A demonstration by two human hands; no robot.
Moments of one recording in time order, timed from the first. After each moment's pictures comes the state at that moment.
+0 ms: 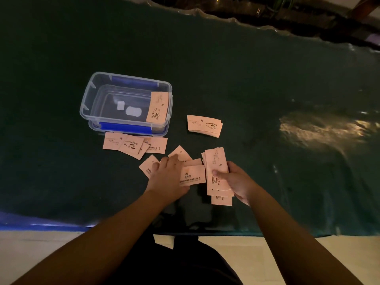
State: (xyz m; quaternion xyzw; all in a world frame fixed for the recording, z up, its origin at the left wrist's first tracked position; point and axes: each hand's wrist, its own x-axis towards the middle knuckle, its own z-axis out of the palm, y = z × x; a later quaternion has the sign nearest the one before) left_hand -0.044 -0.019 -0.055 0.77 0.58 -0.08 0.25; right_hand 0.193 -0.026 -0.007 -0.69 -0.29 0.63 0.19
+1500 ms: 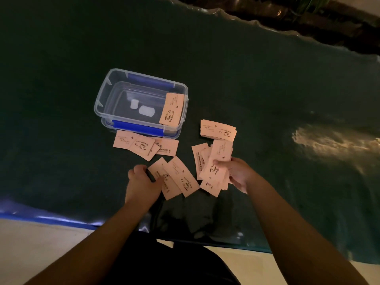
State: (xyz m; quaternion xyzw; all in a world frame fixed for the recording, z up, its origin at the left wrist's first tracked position) left_hand -0.106 -0.034 -0.045 0.35 0.83 0.13 0.42; right_hand 0.172 0.040 -0.018 -0.69 -0.24 0.66 0.16
